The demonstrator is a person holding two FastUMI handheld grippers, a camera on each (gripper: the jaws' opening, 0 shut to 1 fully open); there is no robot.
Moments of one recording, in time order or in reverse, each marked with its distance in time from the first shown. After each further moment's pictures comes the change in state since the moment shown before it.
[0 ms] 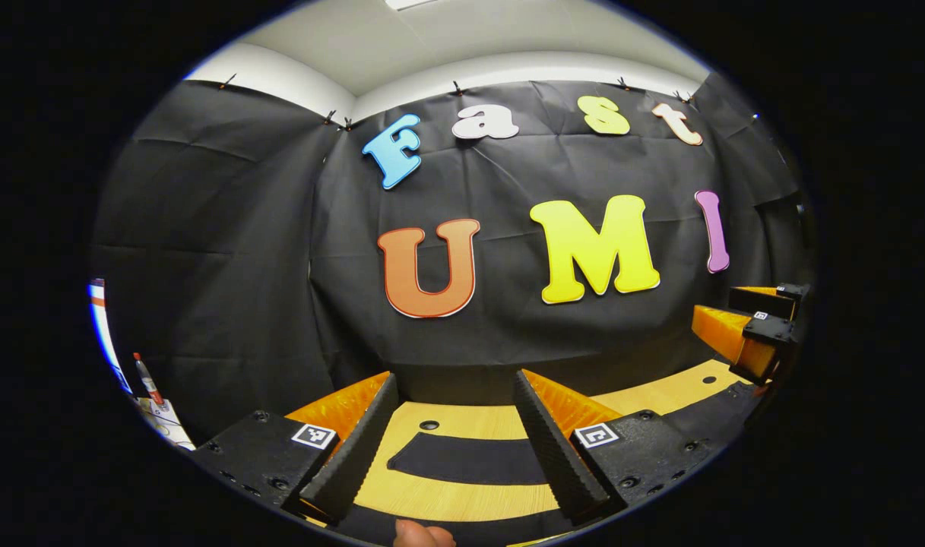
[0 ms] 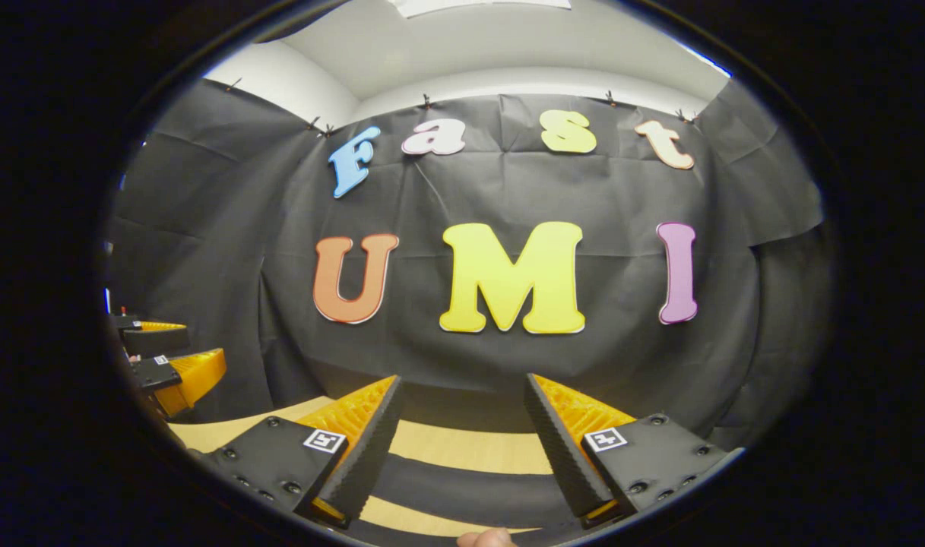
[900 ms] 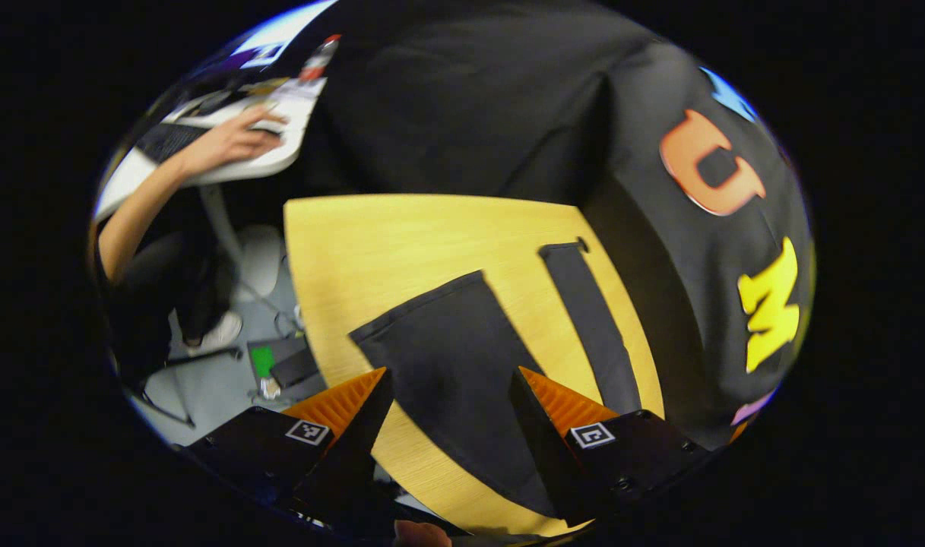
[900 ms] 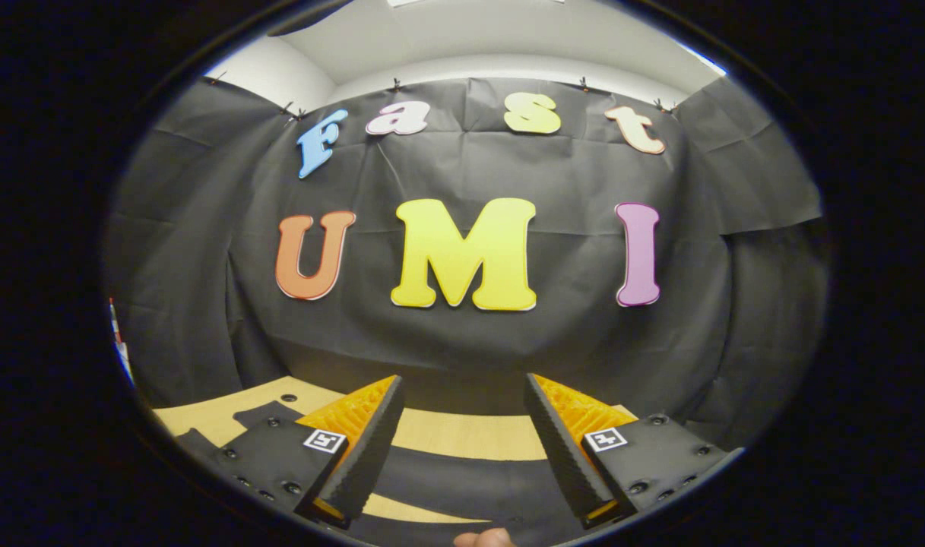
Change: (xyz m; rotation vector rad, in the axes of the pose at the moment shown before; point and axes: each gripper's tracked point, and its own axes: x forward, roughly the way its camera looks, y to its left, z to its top) left arm -0.159 0.091 -0.248 -1.032 0.891 0.525; right arm -0.008 -0.081 -0.027 -0.017 0.069 -0.122
